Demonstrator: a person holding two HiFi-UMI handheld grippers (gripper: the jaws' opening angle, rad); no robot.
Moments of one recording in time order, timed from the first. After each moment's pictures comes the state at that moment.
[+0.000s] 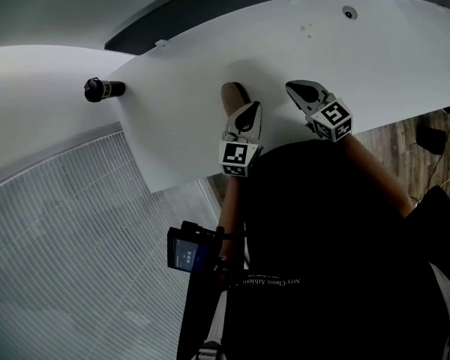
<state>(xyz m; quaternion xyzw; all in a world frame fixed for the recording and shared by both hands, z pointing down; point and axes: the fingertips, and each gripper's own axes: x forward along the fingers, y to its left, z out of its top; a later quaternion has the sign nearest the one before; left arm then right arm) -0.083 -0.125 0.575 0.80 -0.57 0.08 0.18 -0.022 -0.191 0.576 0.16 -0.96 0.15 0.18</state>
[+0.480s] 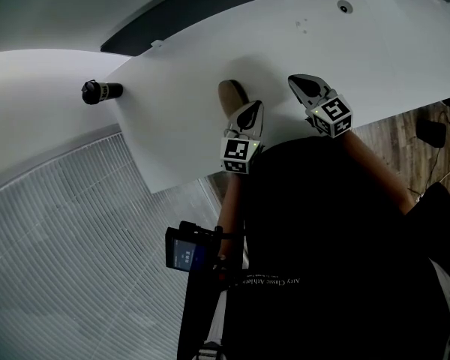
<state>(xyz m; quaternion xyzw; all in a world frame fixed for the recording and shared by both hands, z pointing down) -0.070 -0.119 0.590 0.80 -0.55 0.09 0.21 -0.008 -0.200 0.579 0.20 -0.95 0.14 0.18</state>
